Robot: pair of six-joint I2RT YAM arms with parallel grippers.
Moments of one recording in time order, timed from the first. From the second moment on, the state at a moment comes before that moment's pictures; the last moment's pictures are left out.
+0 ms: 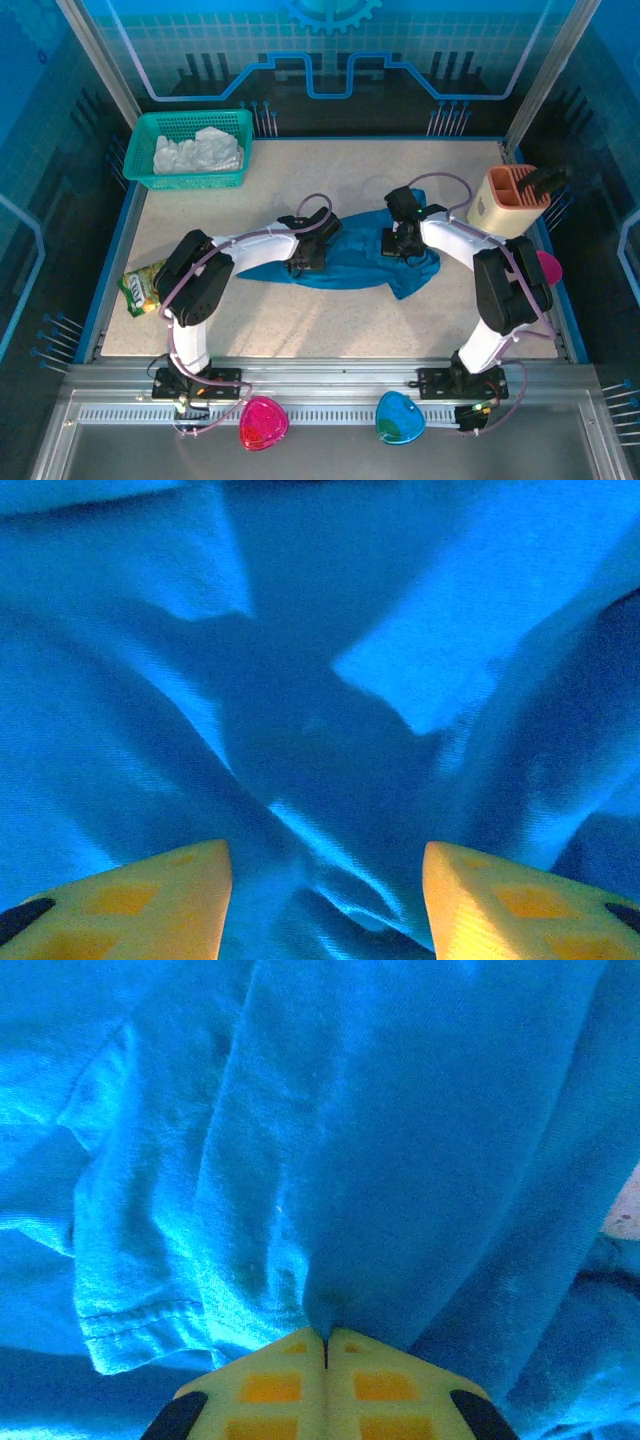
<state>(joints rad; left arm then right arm) -0.70 1.89 1.25 -0.69 -0.23 -0.71 0.37 1.69 1.08 -0.65 0.02 0.46</state>
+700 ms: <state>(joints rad) -0.70 1.89 1.22 -0.66 -0.21 -0.72 0.25 2.03 1.71 -0.45 -0.25 0.52</state>
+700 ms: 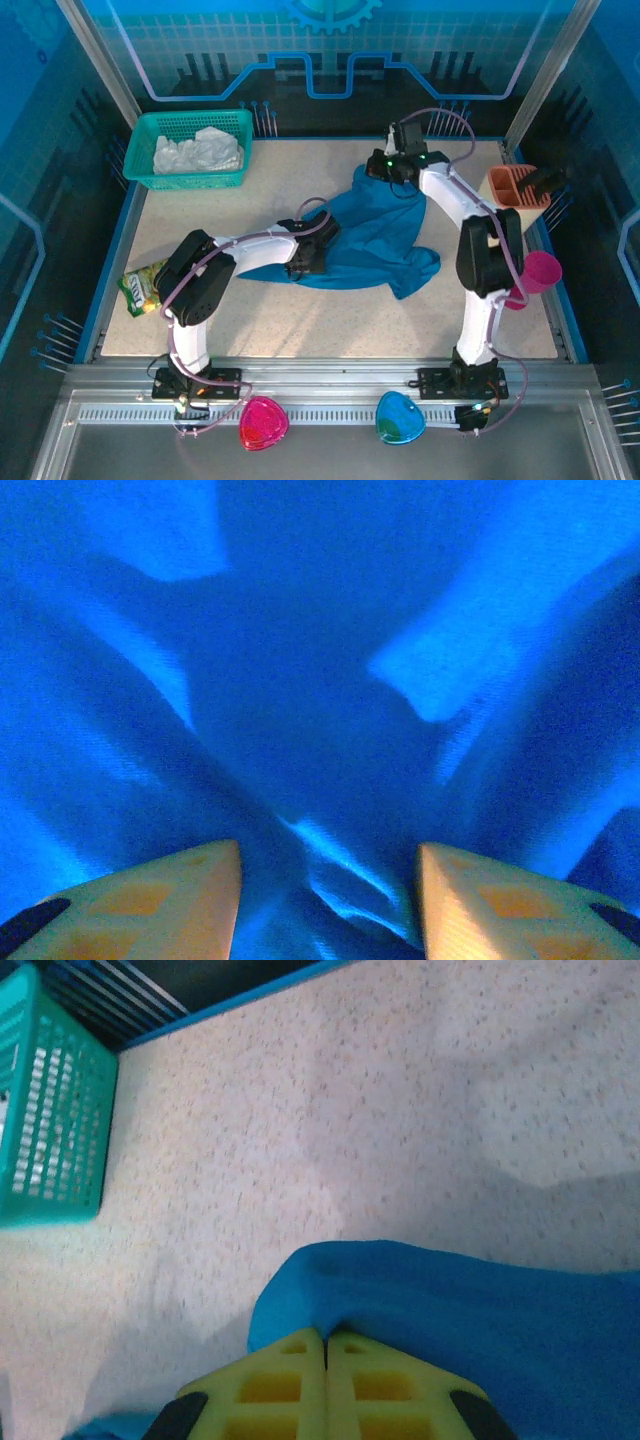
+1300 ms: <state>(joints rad) -0.73 1.85 1.21 -0.66 -0.22 -0.72 0.25 2.36 2.12 -0.43 -0.17 0.66</state>
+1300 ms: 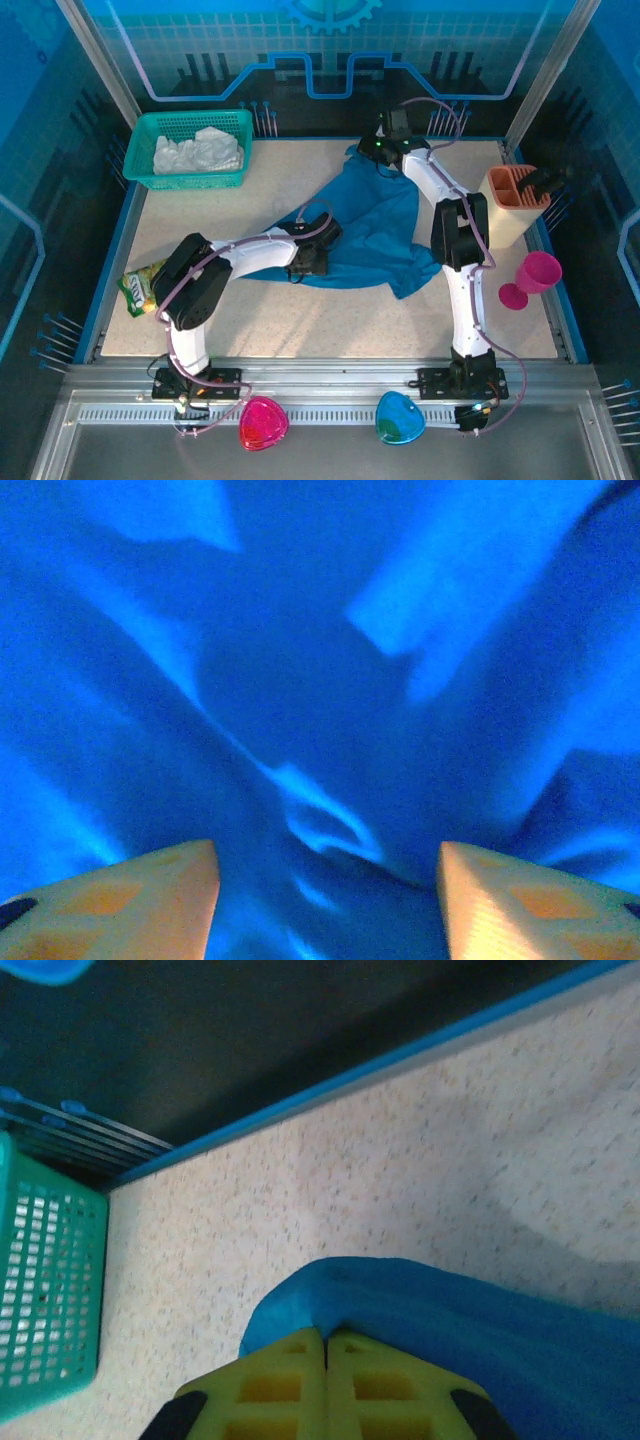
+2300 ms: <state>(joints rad) -0.63 2.14 1.81 -0.82 -0.25 -0.55 0.32 1.36 0.82 -0.62 0.15 0.55</state>
